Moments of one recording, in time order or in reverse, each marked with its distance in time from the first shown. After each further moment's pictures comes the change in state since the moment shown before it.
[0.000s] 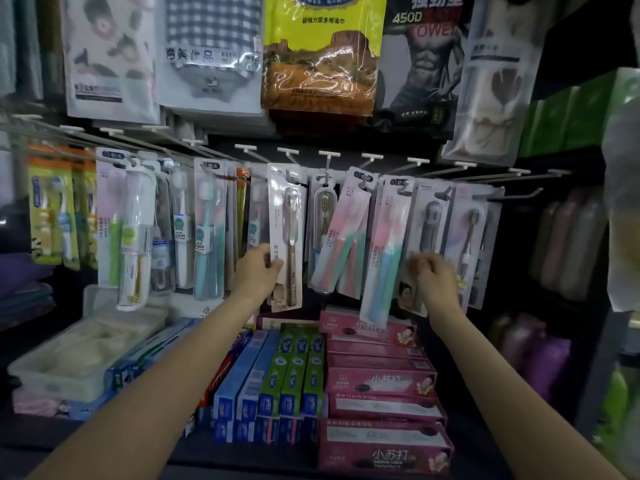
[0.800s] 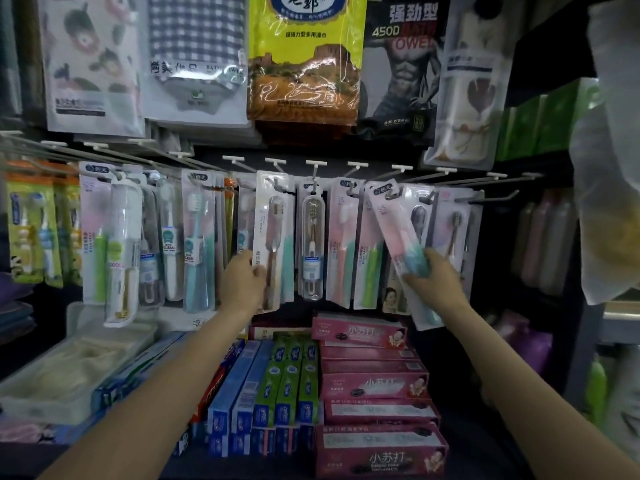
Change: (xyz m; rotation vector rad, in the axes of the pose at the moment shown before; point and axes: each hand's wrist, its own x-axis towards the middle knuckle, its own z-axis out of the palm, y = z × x) left_hand 0.003 -0.009 0.002 0.046 0.113 0.007; right_hand 0.002 -0.006 -0.027 -0.273 -0.138 -0.146
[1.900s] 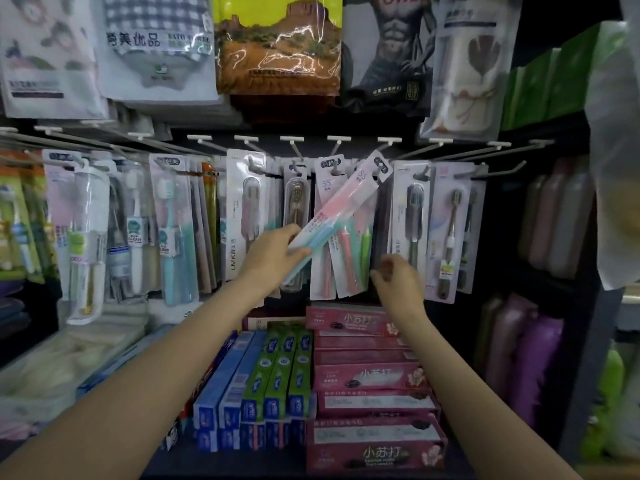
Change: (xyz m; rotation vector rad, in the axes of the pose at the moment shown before) left_hand 0.002 0.056 0.023 0.181 -0.287 0.341; right_hand 0.002 0.024 0.057 0.058 0.021 -0.011
